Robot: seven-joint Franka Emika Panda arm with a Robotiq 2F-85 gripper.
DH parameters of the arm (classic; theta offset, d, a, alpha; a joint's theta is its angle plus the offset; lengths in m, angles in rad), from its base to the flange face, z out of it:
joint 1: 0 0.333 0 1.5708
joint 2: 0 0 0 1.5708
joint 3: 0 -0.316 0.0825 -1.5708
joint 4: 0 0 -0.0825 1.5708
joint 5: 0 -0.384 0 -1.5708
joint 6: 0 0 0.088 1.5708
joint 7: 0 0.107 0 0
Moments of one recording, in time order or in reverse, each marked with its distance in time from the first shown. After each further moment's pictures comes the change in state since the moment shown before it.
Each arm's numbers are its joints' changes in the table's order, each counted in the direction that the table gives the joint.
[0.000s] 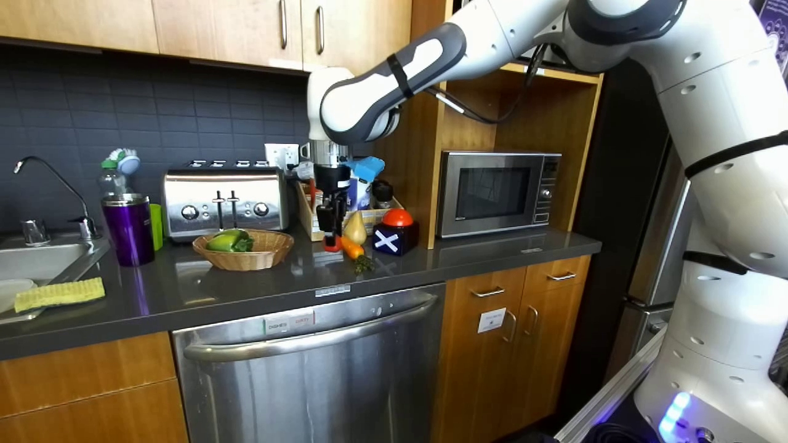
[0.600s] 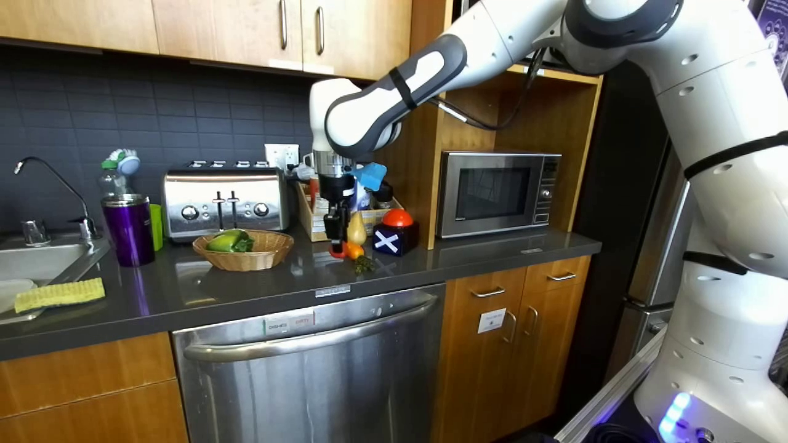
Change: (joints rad) arm -0.005 -0.010 0.006 -0.030 0.054 0.021 -0.016
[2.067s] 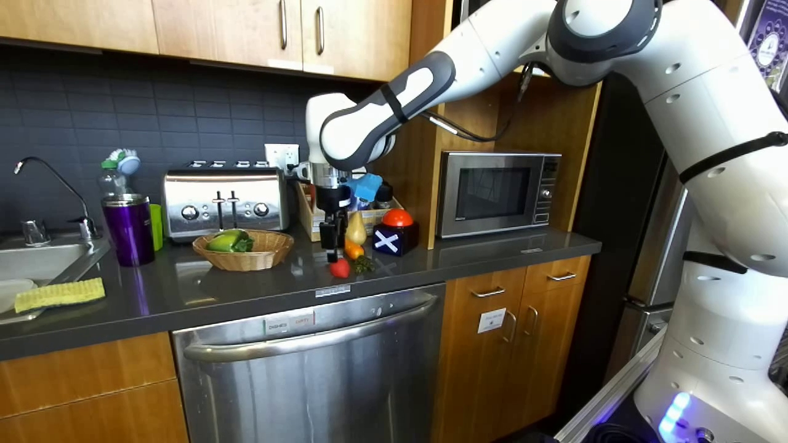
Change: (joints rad) arm -0.001 -0.074 0.002 0.054 0.000 0.007 -0.005
